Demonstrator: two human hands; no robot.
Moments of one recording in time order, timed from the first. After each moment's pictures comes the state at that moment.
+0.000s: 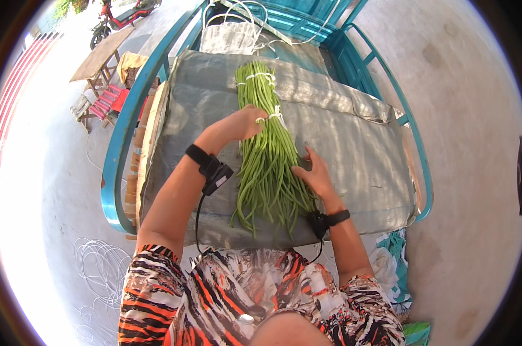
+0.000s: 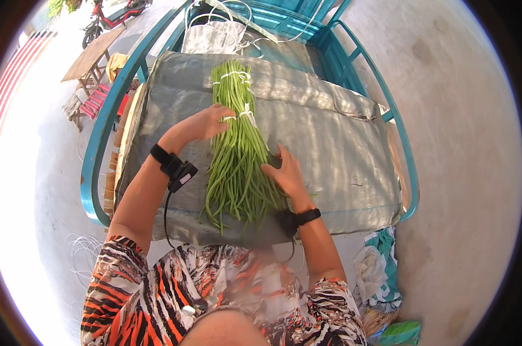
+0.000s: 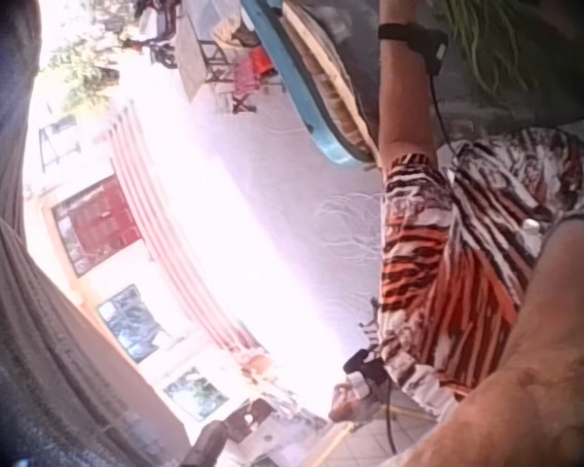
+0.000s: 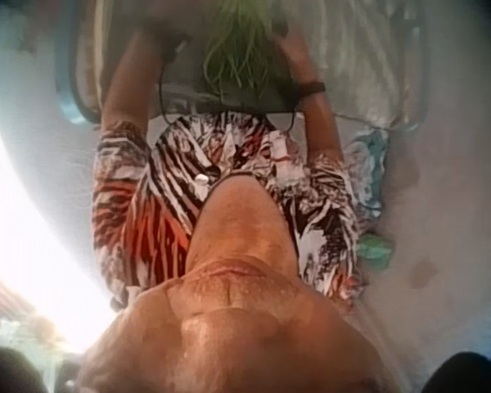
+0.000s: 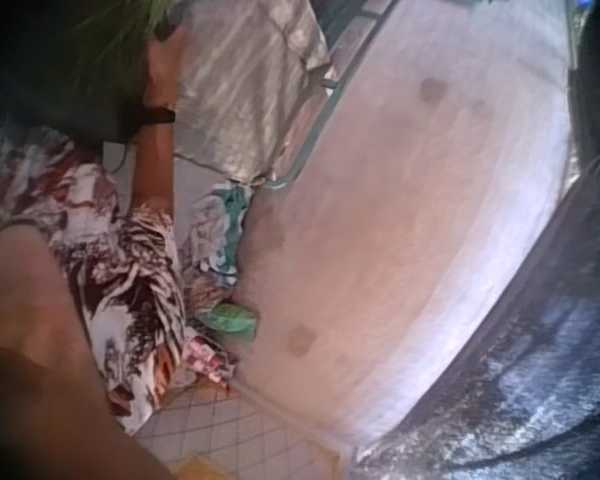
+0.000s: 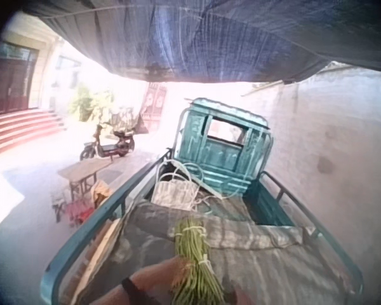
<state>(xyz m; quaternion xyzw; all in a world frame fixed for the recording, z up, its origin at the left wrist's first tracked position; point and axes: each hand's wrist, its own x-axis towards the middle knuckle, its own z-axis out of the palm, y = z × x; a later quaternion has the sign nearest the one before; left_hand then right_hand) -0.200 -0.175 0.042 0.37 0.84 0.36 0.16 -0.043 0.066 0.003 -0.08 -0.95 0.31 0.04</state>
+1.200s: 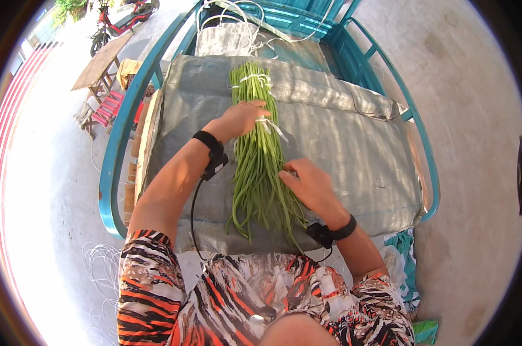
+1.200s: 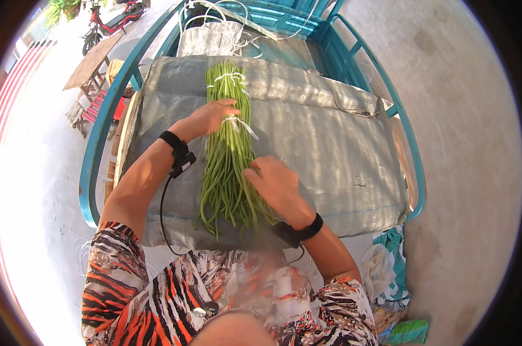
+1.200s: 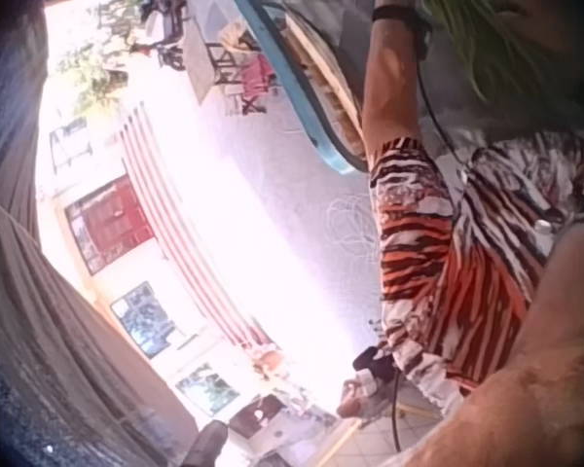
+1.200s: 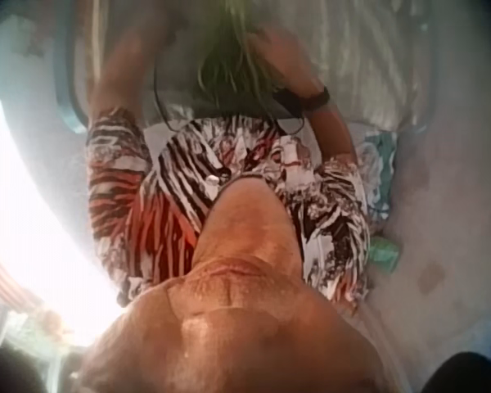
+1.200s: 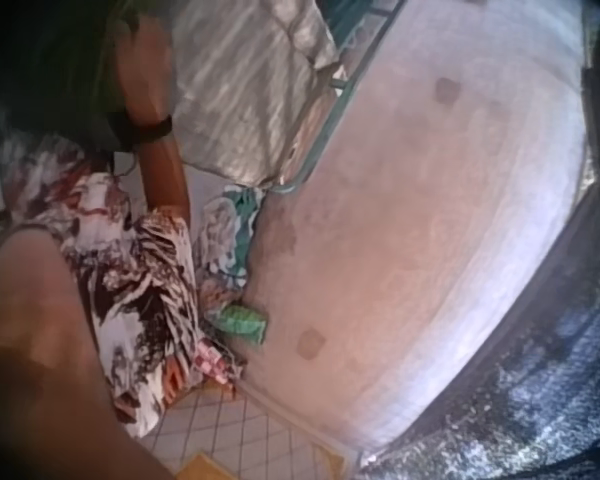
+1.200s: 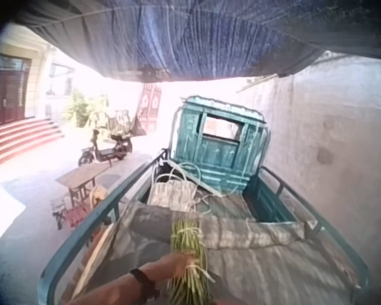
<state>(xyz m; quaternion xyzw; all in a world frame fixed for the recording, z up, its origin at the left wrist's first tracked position) -0.241 -0.133 0.024 0.45 0.87 0.20 0.08 -0.030 0.031 0.074 0.01 -0.97 0.25 0.02</state>
